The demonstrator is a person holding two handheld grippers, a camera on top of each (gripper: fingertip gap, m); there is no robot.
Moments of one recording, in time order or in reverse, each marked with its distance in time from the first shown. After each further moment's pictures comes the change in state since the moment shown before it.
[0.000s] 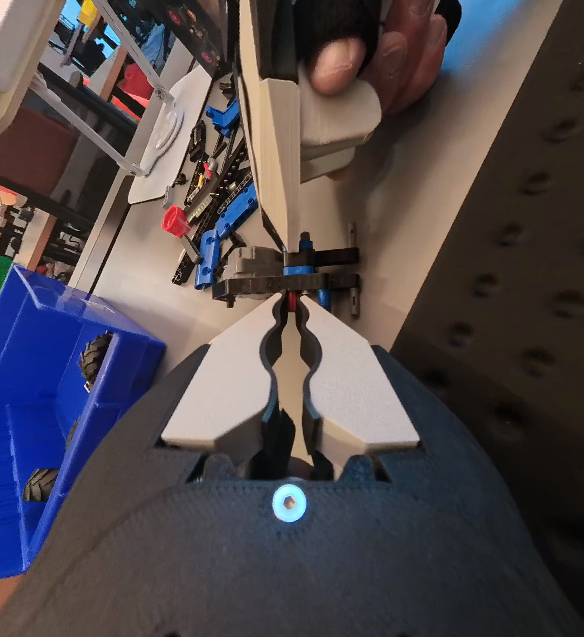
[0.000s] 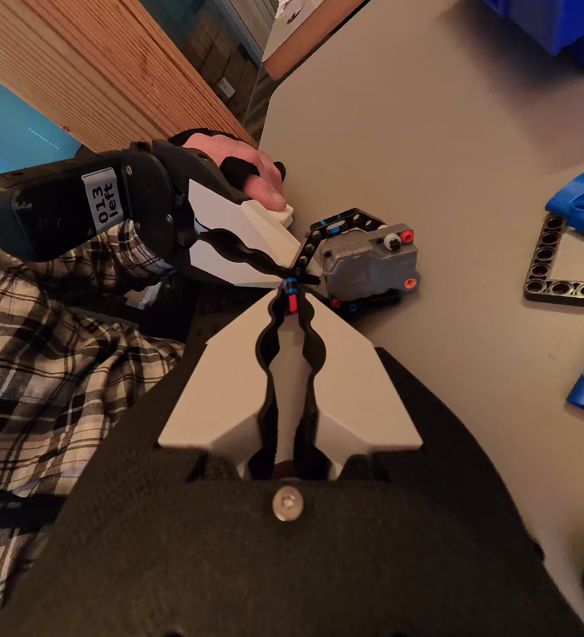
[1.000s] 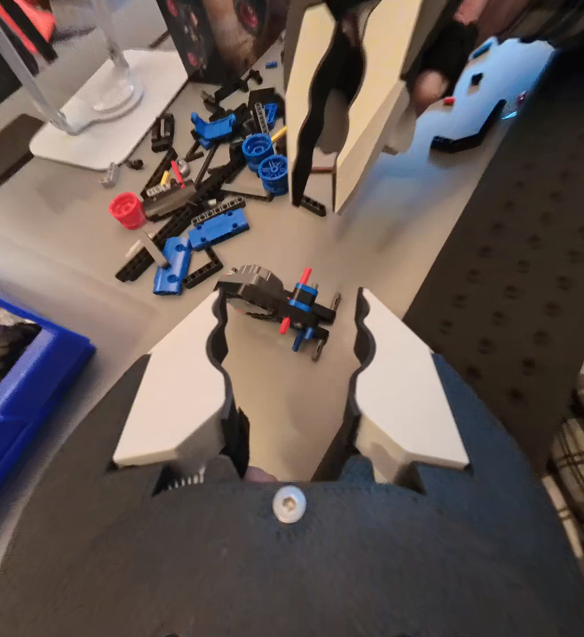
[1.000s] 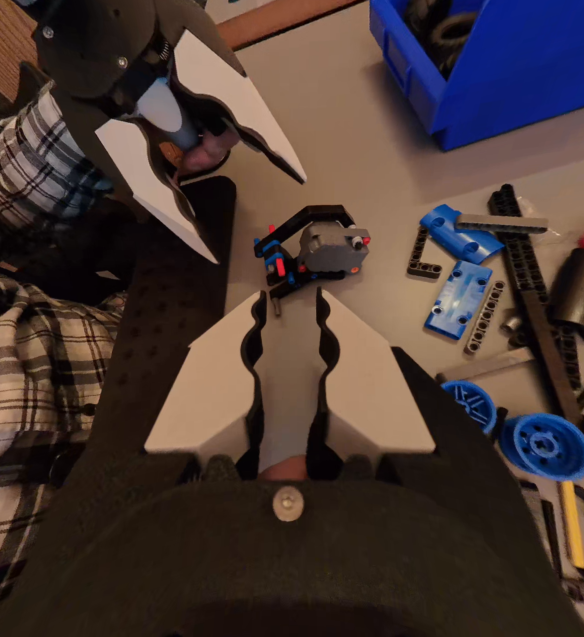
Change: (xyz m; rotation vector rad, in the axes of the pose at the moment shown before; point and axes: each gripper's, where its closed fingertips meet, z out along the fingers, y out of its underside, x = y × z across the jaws) left arm -0.016 -0.032 -0.011 0.039 0.267 -0.392; right arm 0.005 0.001 -0.058 -0.032 0.304 -0.279
